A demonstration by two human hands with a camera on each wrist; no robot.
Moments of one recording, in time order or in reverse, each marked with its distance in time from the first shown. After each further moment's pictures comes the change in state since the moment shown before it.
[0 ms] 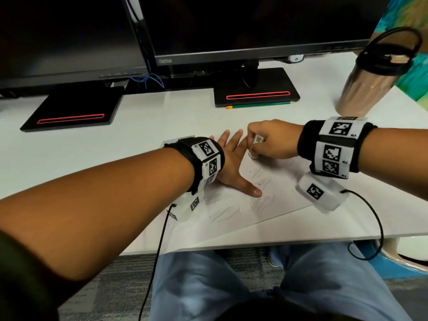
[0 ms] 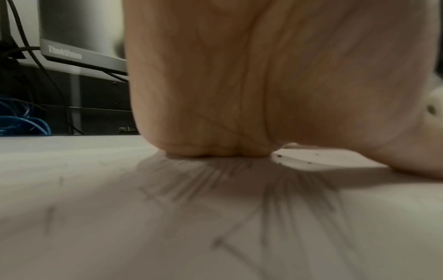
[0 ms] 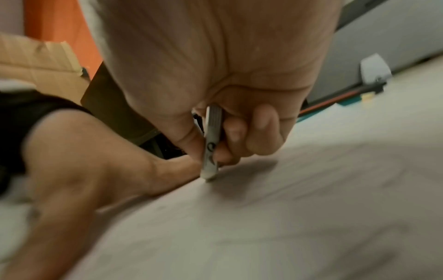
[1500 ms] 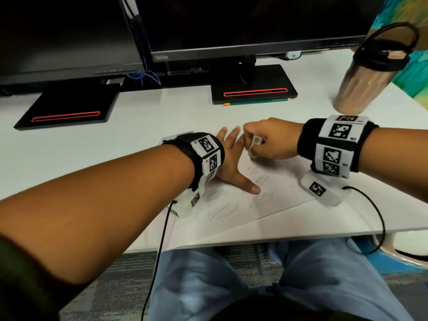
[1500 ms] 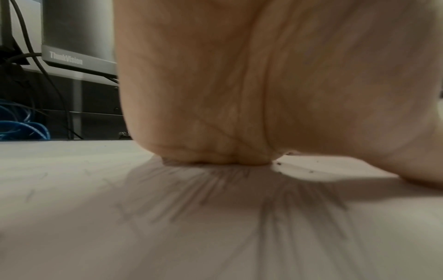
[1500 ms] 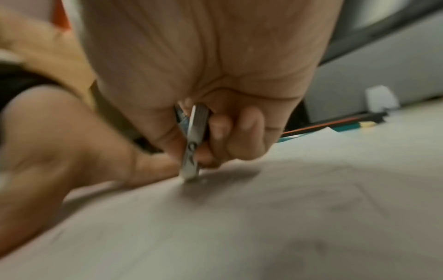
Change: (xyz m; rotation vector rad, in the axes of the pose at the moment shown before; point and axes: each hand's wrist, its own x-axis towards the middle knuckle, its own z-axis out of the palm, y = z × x) left_hand 0.003 0.001 -0.001 0.021 -0.007 -0.018; right_hand -0.006 -0.003 -0.002 -0.027 -0.034 -0.067
